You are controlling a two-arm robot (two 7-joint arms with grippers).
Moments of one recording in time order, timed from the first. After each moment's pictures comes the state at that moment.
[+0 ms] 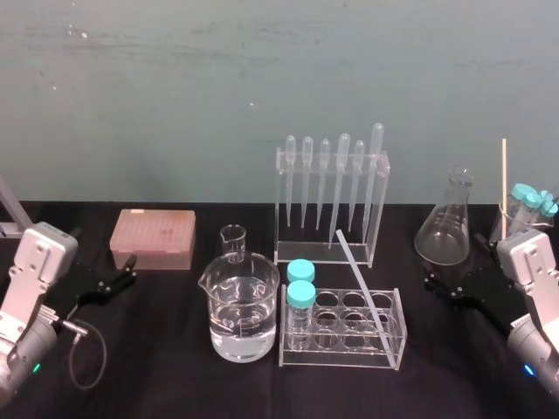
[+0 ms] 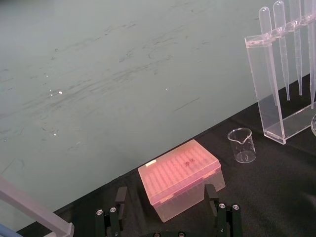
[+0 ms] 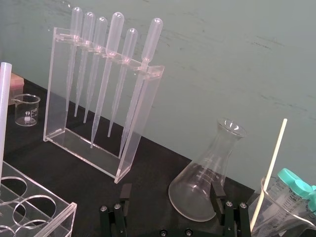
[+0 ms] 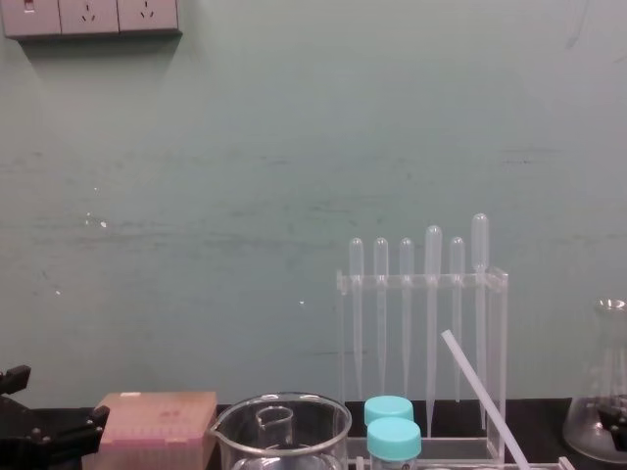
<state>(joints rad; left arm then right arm) -0.20 0.60 0.45 -1.41 -0.25 -0.12 0.03 0.20 0.60 -0.45 -1.41 0.25 -0.12 -0.03</state>
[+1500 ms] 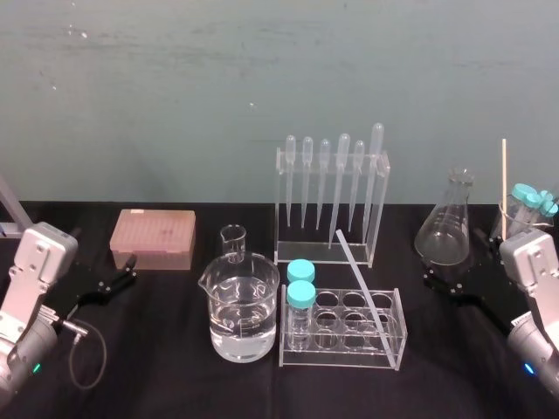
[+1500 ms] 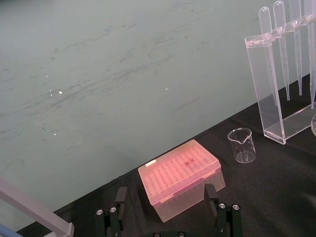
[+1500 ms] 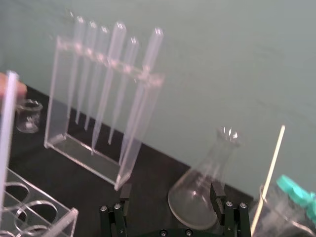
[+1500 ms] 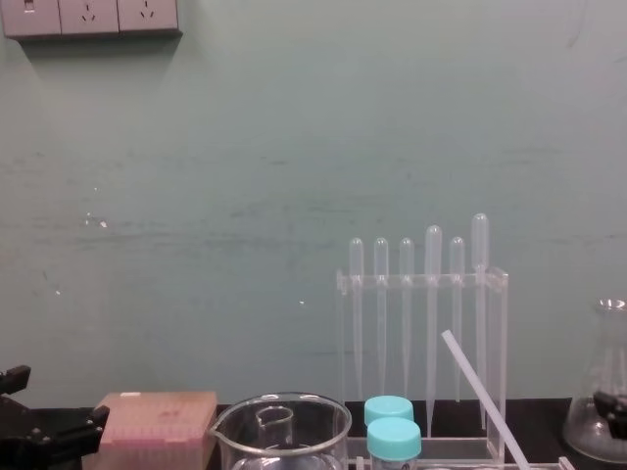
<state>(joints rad) -0.20 0.60 0.45 -1.41 -0.25 -0.12 0.03 0.19 0.60 -0.44 -1.41 0.24 -0.16 -0.02</state>
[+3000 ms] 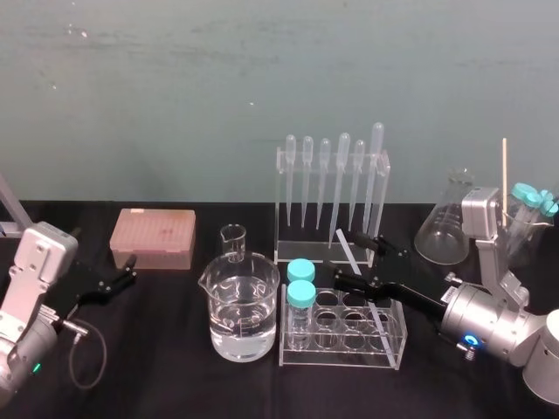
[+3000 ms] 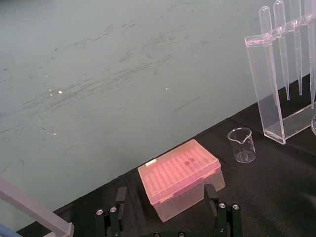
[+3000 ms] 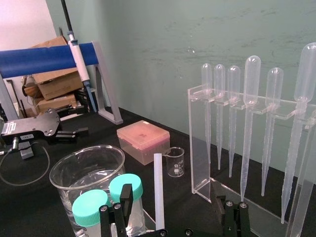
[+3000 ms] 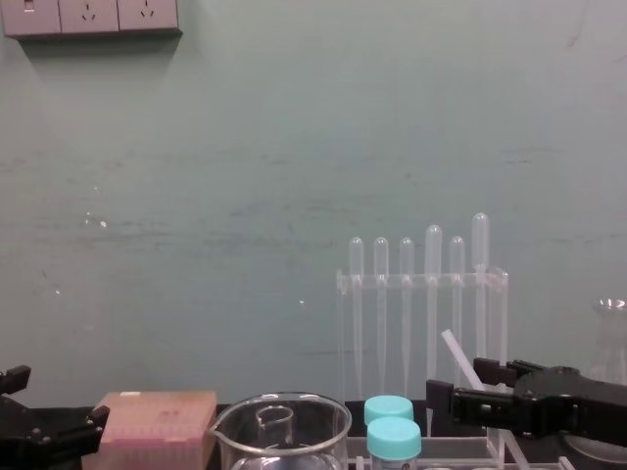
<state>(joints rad) -0.20 0.60 0.45 -1.41 -0.25 -0.12 0.03 0.41 0.47 -0.50 -1.20 0.61 -0.09 0.62</state>
